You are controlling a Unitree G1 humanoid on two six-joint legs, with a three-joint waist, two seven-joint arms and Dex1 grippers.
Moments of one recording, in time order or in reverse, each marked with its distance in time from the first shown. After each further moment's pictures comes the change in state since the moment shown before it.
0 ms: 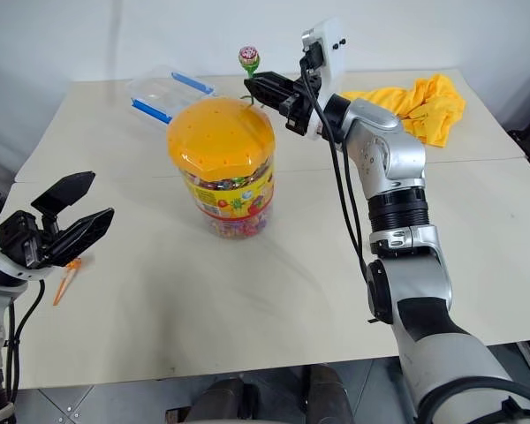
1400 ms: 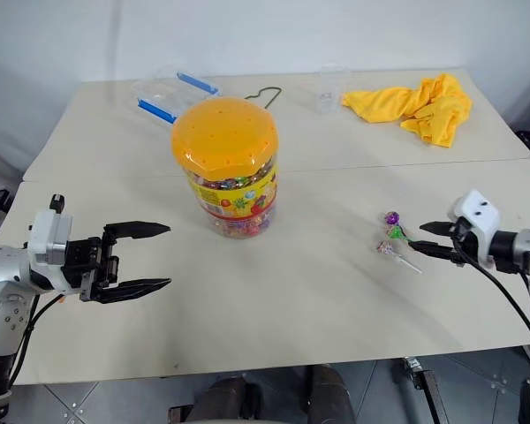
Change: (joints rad) left arm -0.031 0.154 -0.276 0.089 0.271 -0.130 -0.324; right arm 0.830 -0.685 -0.114 -0.092 -0.150 -0.288 0.404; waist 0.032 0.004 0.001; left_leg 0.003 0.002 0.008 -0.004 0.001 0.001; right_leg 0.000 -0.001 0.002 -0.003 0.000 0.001
